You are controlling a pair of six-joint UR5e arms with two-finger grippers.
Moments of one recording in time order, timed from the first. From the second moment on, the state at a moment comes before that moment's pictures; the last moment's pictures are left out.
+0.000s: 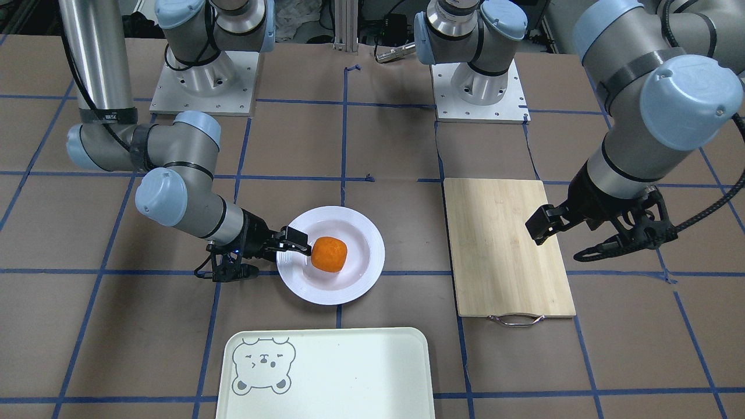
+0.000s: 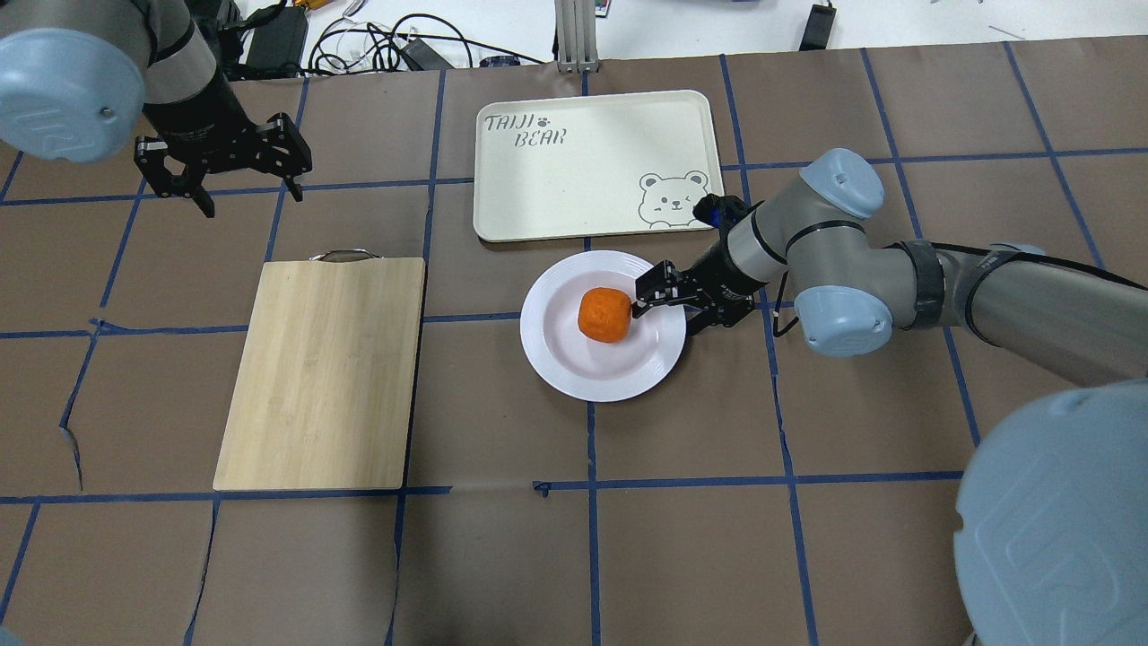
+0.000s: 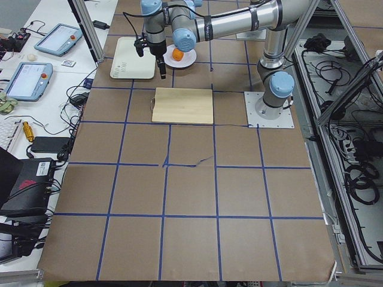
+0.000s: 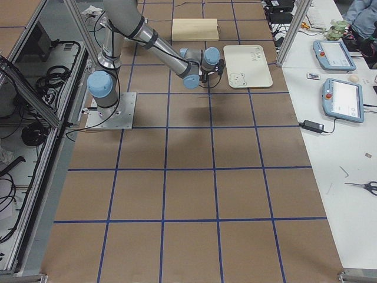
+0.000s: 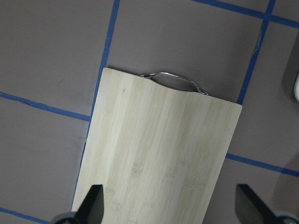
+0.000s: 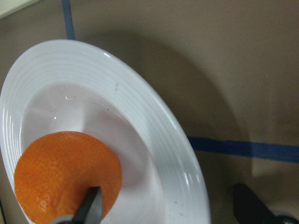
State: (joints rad) left arm -1.44 -1.79 -1.53 -1.43 1.69 -0.10; right arm 1.57 -1.14 1.98 -2.35 -1.02 0.04
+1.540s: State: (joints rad) left arm -1.53 -1.65 -1.54 -1.65 1.55 0.06; right arm 1.62 -1.15 1.99 -2.42 -1.08 0.13
